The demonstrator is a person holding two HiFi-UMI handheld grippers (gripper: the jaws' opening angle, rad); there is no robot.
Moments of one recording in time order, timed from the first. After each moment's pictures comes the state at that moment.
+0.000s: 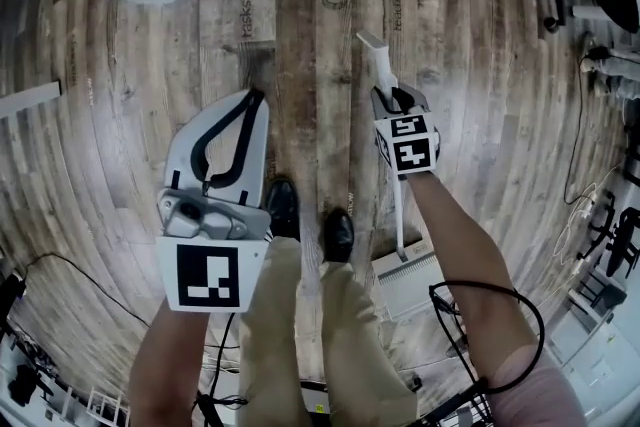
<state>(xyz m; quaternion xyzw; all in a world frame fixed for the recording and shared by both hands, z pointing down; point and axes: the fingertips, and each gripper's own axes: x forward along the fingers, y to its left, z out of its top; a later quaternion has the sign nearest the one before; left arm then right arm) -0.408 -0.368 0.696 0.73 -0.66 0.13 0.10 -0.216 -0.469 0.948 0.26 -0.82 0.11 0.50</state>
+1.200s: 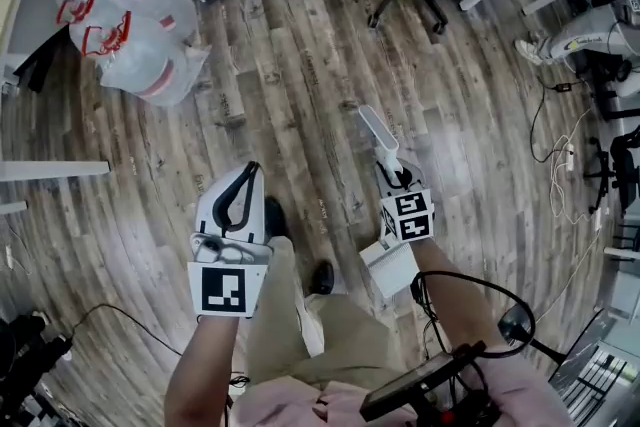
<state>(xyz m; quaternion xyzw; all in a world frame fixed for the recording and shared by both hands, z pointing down) -0.268 -0.270 0.375 0.77 -0.63 0.05 0.07 -0.025 -0.342 0.596 0.37 -0.84 0.11 0.39</state>
